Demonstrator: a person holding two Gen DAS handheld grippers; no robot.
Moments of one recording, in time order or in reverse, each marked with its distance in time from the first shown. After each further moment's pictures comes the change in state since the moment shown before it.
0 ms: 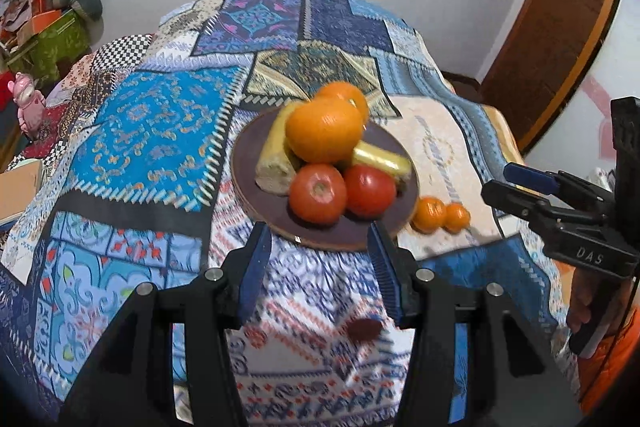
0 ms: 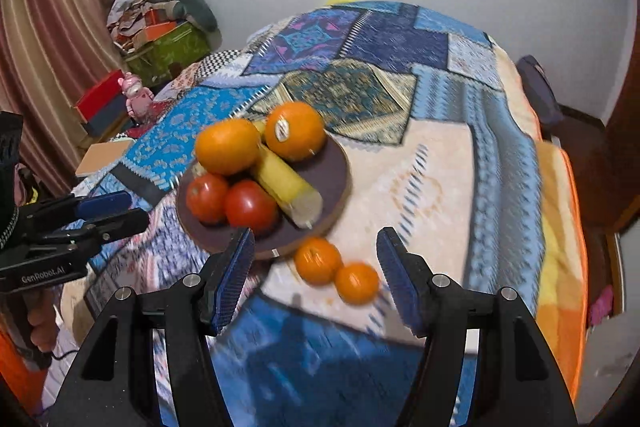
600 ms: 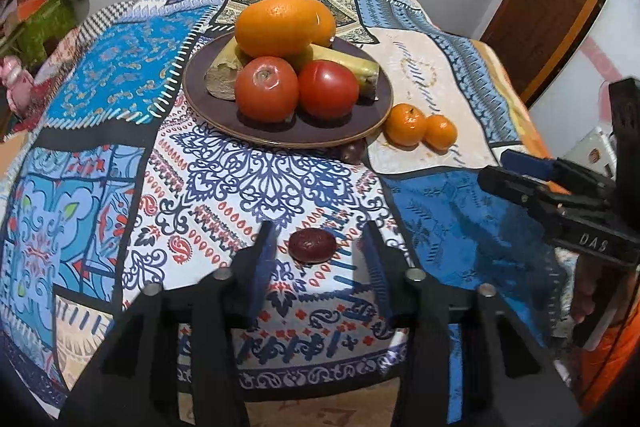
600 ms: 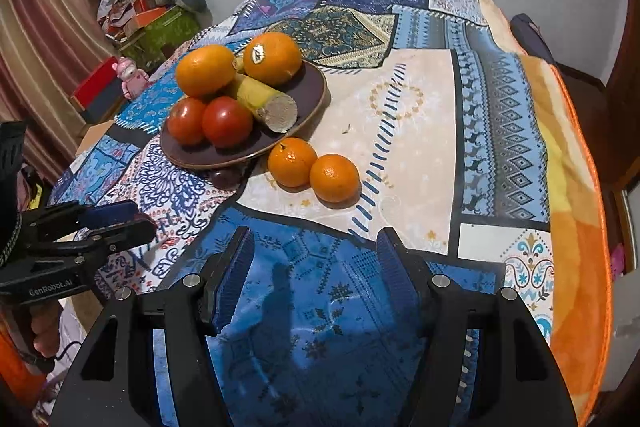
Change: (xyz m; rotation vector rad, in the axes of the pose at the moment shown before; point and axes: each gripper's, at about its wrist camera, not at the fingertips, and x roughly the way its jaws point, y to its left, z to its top) left arm 0.028 -0.035 -0.053 0.036 0.121 0.013; right arm 0.007 -0.023 -0.055 0.075 0.085 0.029
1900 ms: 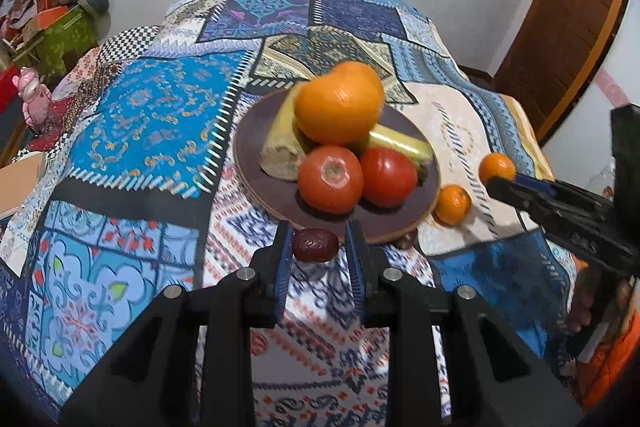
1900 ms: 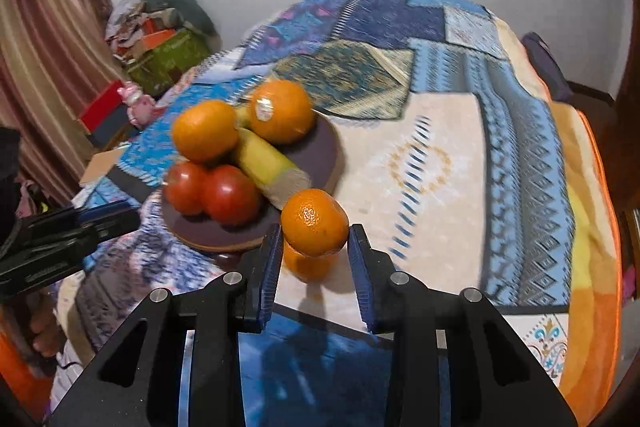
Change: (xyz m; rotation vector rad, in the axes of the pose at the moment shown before) left arm -0.010 0.046 0.047 -0.057 -0.116 0.036; right arm 0.012 0.014 0.044 -0.023 -0.089 0.049
